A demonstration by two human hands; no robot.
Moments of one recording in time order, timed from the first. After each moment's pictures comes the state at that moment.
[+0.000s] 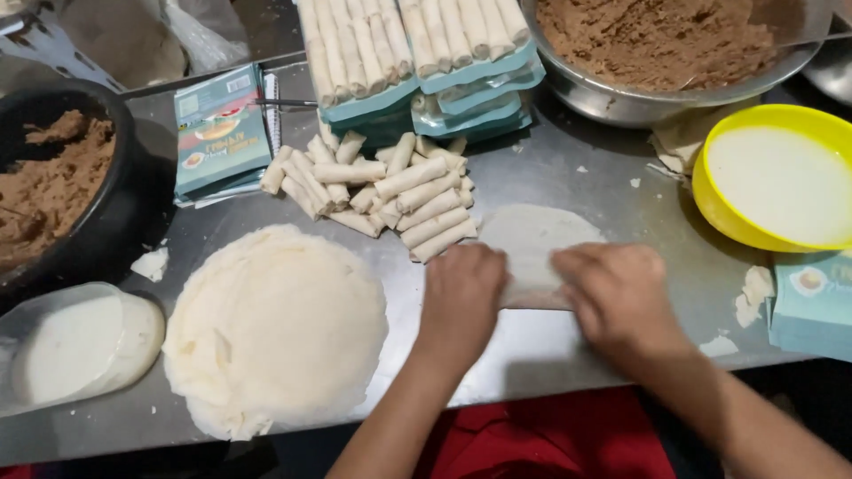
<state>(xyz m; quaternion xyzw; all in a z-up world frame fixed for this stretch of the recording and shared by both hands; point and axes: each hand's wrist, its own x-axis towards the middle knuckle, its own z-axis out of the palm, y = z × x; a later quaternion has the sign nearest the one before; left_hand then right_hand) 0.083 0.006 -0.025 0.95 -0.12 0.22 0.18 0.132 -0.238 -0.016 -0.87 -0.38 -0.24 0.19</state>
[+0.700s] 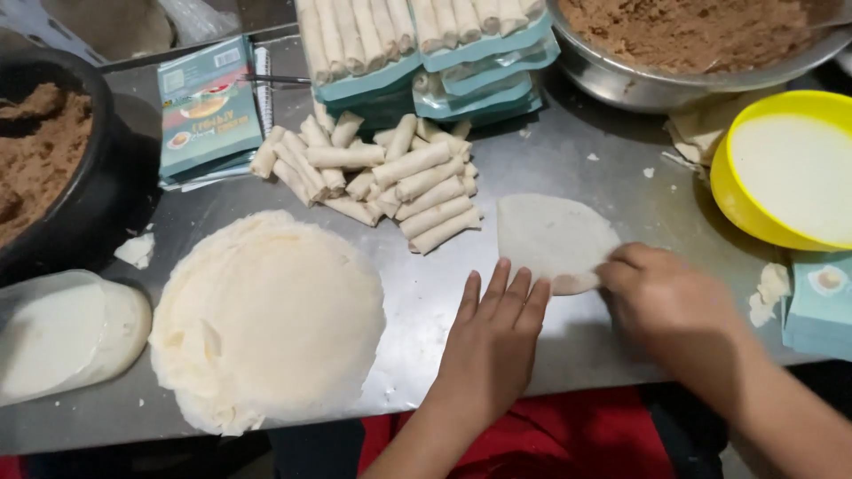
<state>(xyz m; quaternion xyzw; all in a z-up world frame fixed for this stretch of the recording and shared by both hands) 0.023 -0.034 -0.022 0.95 -0.15 0.16 0.22 0.126 -0.253 0.029 -0.95 -0.29 0.01 0.05</state>
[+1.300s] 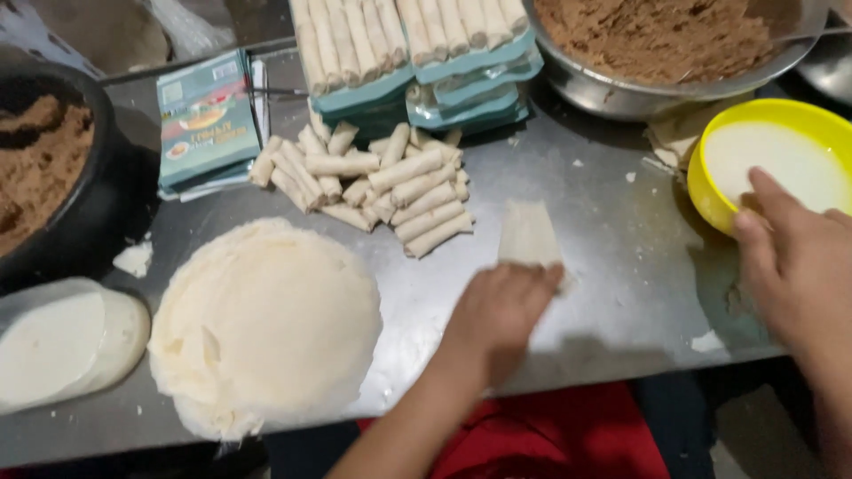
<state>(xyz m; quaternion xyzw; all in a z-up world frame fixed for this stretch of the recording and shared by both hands) 0.066 -0.026 -0.006 0.91 -0.27 0.17 0.27 0.159 -0.356 0.042 -0.96 -0.17 -0.18 0.12</state>
